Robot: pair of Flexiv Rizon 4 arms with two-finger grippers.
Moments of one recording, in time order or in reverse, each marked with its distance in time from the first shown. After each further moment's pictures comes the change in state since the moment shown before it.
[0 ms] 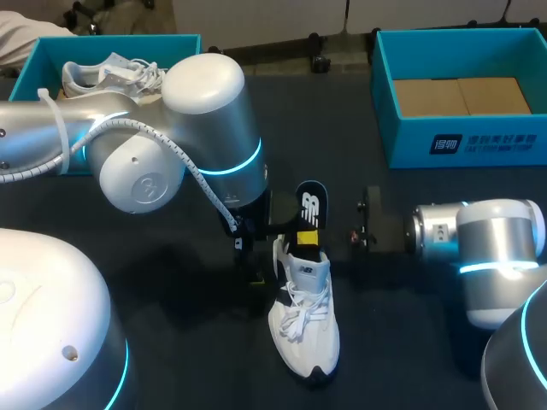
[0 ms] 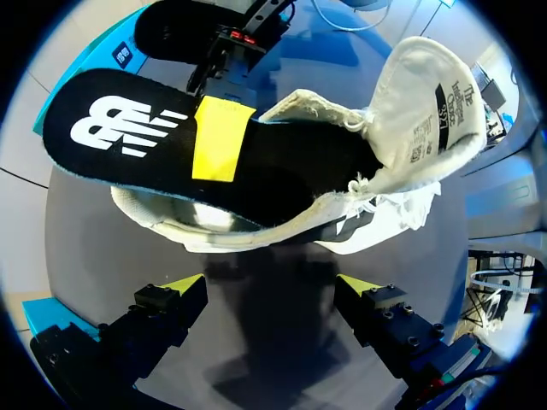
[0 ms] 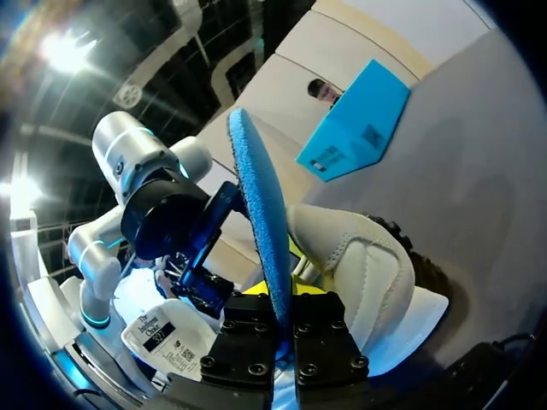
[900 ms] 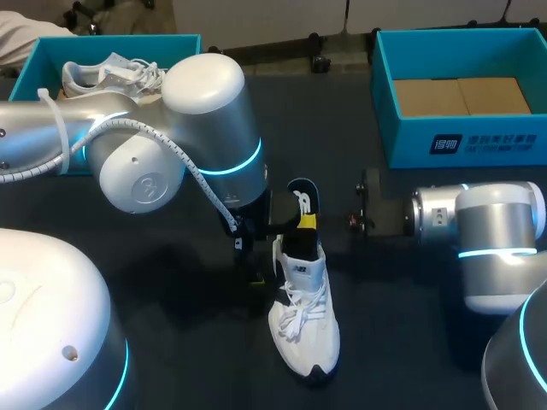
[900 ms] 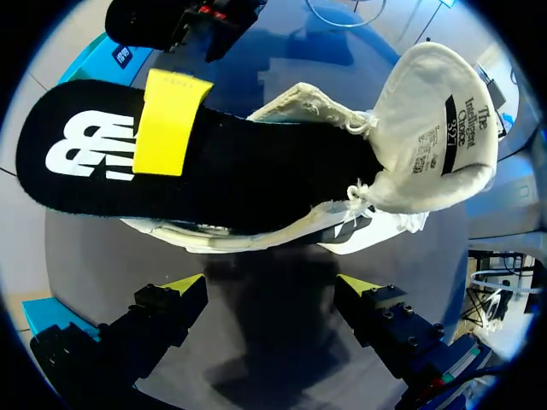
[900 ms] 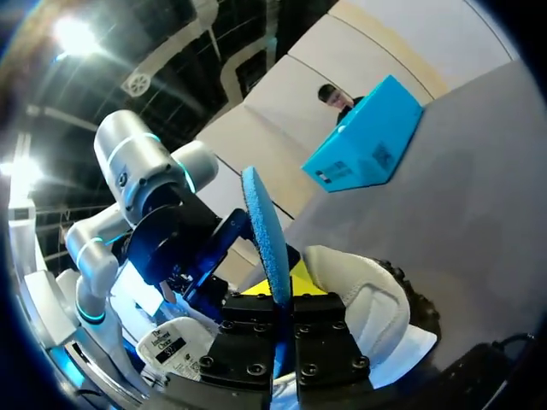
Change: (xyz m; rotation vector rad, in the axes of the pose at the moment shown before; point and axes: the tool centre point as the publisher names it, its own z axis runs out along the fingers) left arm 0.000 0.000 0.000 0.000 0.000 0.000; right arm 0.005 0.029 0.002 0.000 -0.010 -0.057
